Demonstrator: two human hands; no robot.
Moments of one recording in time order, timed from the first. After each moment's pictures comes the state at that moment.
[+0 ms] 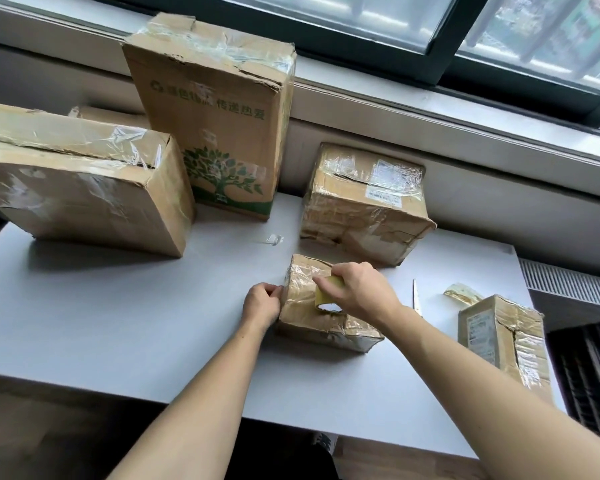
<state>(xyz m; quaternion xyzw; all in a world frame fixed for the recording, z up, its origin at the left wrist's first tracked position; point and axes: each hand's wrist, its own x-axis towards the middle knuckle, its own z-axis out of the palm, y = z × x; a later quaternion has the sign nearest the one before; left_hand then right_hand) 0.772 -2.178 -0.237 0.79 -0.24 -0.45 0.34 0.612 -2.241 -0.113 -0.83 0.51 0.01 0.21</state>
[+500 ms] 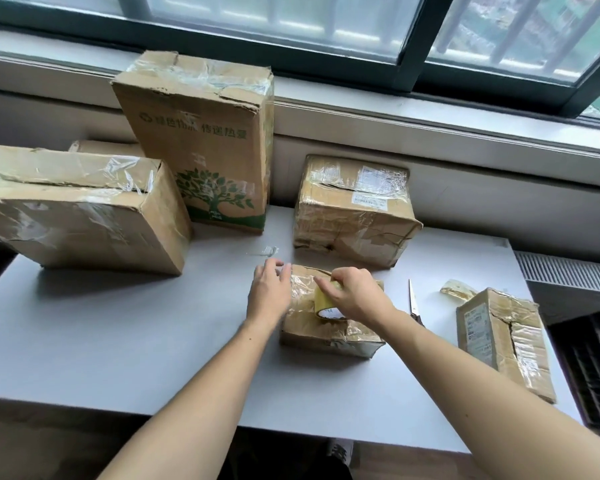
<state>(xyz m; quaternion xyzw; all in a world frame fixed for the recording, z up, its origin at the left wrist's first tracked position) 0.761 -2.197 -0.182 0.79 -0.40 -0.31 0.34 0.599 -2.241 -0.114 -0.79 0.54 -0.05 0.29</state>
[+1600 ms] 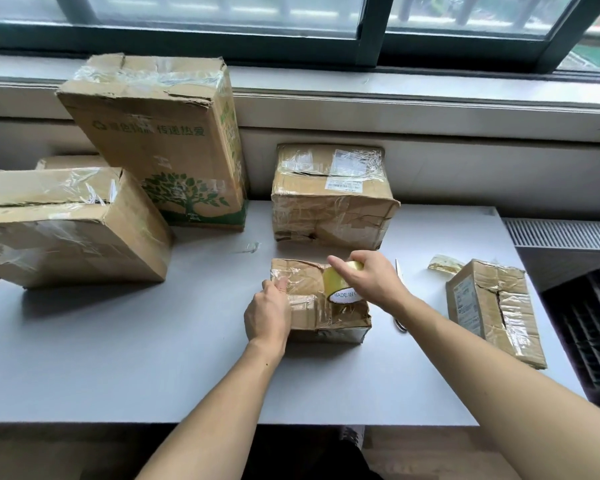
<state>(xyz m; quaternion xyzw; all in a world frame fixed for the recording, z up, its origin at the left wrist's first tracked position) 0.708 -2.173 -0.171 0.86 -0.43 -0.21 0.16 0.542 -2.258 -0.124 -0.70 0.59 -0.17 0.37</state>
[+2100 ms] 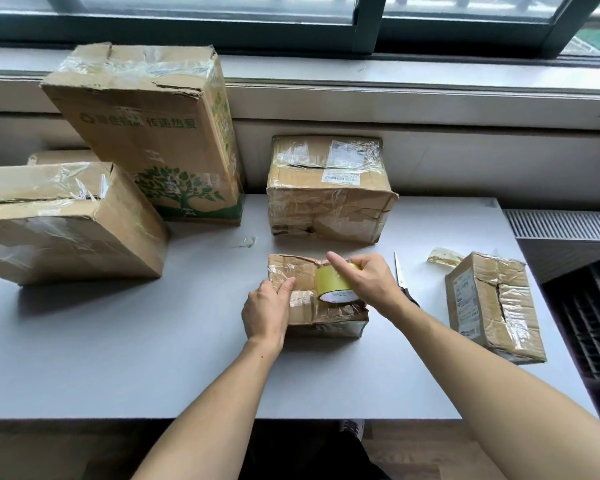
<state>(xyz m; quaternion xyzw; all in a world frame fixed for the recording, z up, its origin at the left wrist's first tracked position) 0.708 -2.171 -0.178 0.86 -0.41 -0.23 0.19 0.538 -2.245 -0.138 -0.62 0.55 -0.25 0.50</state>
